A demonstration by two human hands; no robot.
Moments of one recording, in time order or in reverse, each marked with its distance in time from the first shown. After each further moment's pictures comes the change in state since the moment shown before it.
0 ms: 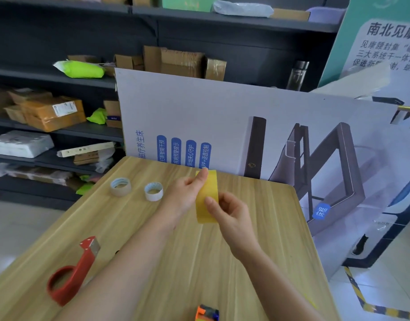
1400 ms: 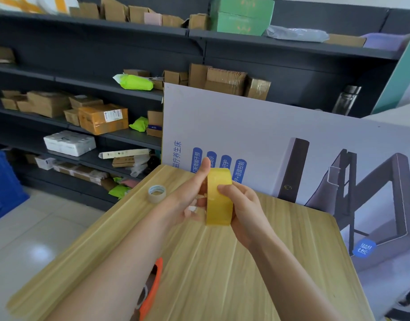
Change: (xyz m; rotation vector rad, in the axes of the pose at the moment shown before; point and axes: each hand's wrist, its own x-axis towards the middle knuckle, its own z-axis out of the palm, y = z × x) left_hand 0.007 0.003 -0.110 -0.169 -0.227 -0.131; right_hand 0.048 -0.042 0.089 0.347 -0.290 0.203
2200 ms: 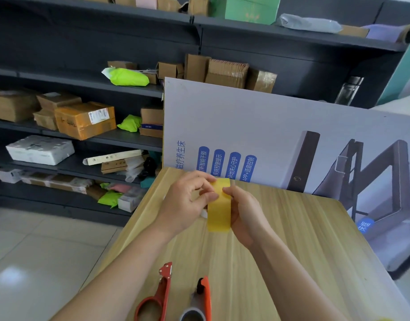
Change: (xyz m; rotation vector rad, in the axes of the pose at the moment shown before) left_hand 0.024 -0.030 -0.171 0.428 0.173 0.780; right_hand 0.093 0.062 0.124 0.041 0.324 0.169
